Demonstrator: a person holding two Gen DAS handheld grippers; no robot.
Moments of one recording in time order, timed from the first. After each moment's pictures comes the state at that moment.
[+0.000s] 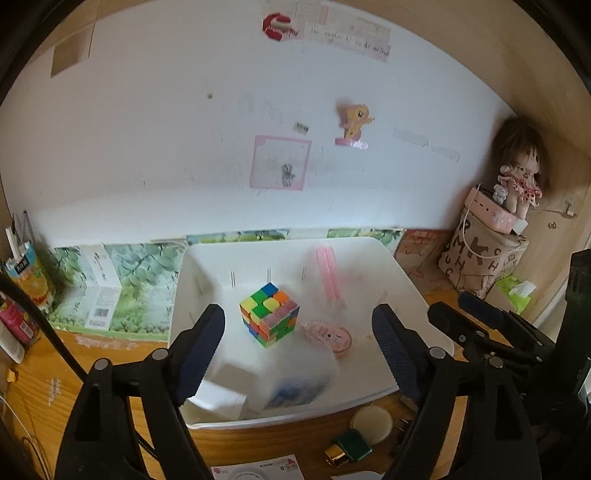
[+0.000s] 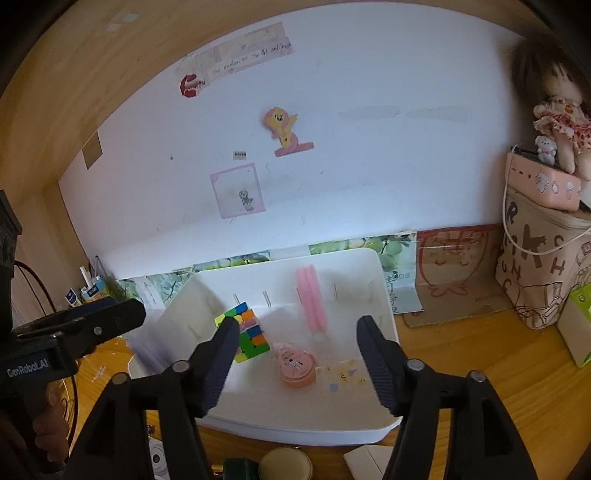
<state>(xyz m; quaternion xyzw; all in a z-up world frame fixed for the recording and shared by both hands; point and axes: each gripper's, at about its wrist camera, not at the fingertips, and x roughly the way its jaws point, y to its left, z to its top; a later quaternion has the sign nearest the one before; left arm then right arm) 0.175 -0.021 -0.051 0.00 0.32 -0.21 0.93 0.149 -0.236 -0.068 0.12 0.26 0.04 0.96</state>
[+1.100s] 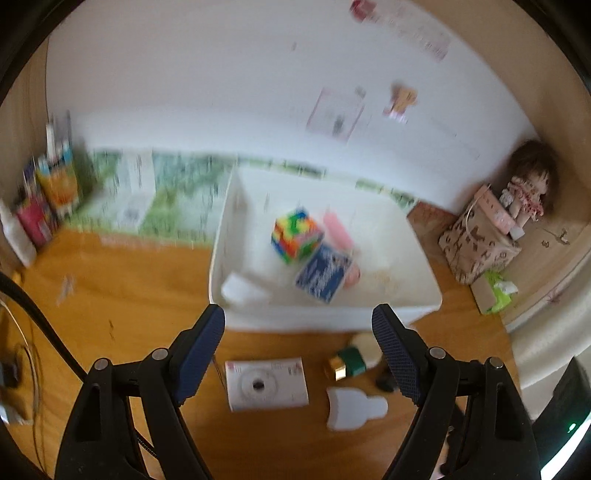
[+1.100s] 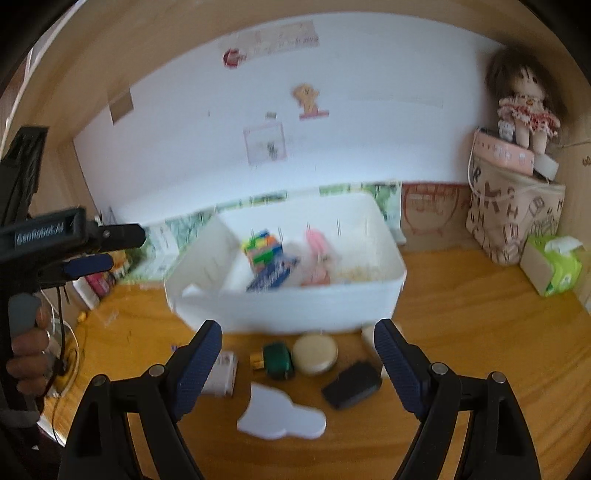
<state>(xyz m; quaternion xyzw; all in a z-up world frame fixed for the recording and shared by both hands) 0.136 0.047 -0.060 -0.08 0.44 -0.17 0.88 0.041 -0.173 -0.078 0.09 0.32 0.00 0.94</state>
